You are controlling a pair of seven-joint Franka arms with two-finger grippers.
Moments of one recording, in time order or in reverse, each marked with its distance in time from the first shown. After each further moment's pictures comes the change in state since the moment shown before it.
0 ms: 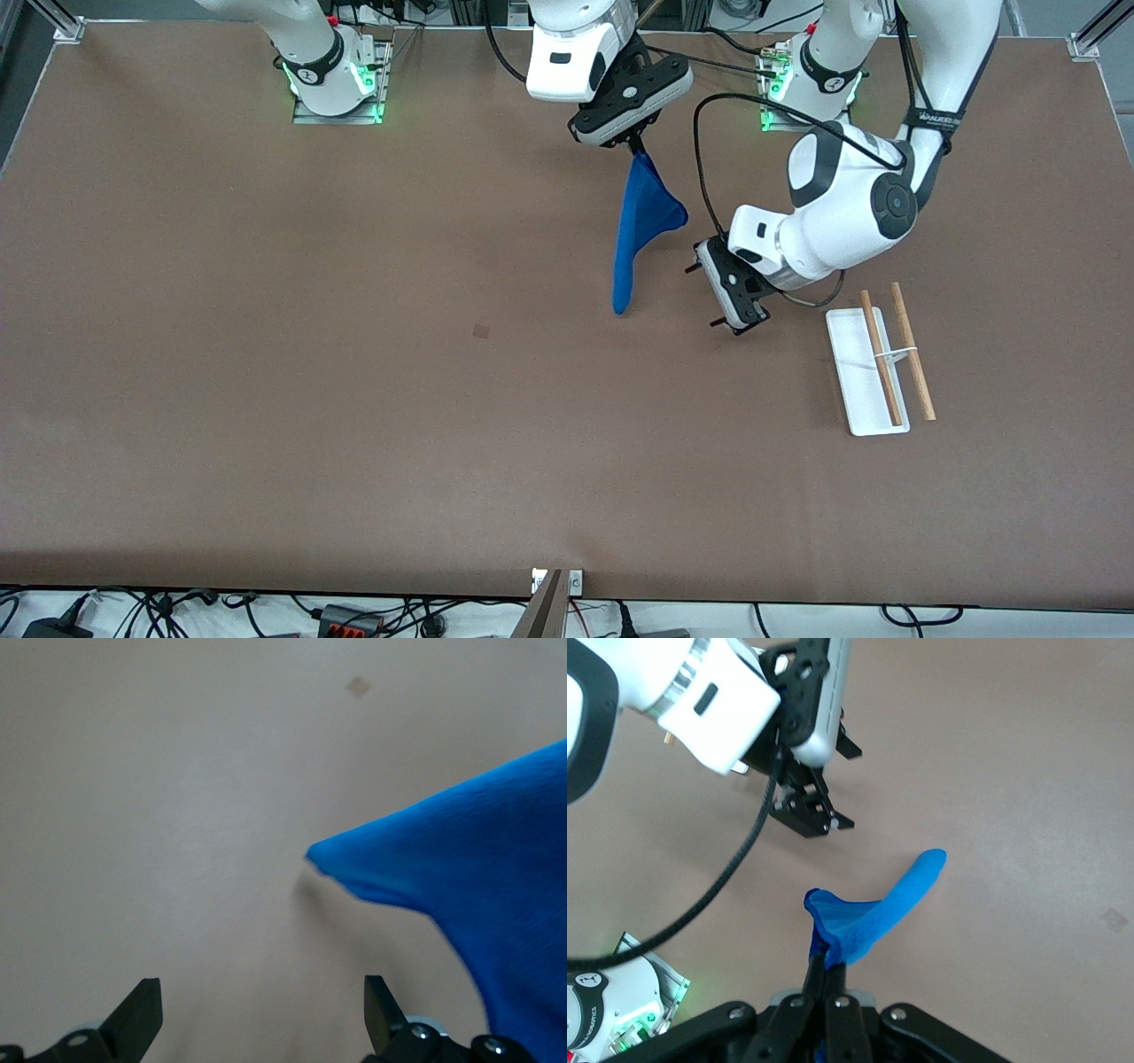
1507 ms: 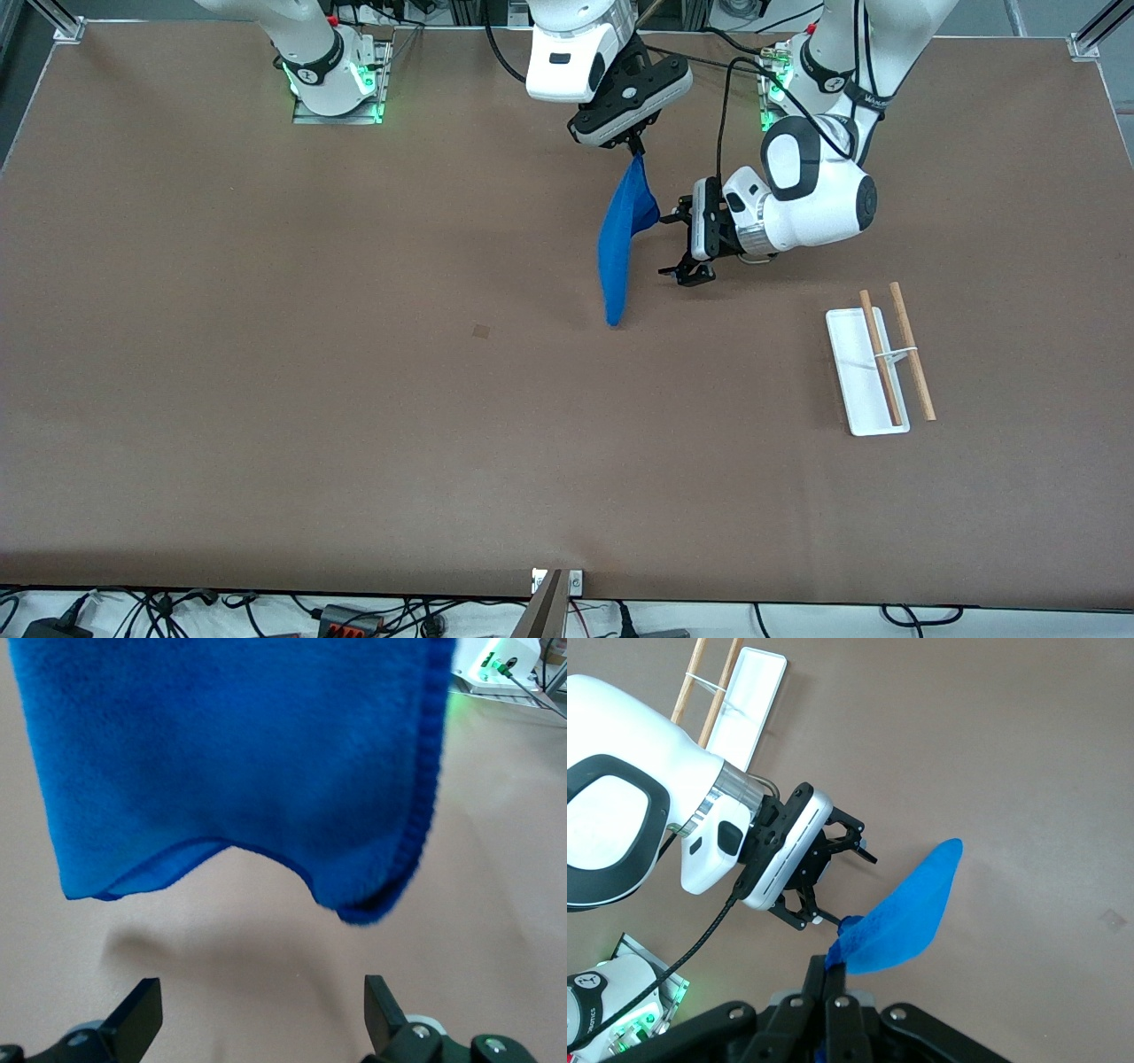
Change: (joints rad) left arm 0.056 -0.027 -0.104 -0.263 -0.560 0.043 0.902; right arm 0.000 0.000 -0.002 0.000 0.000 0.000 0.000
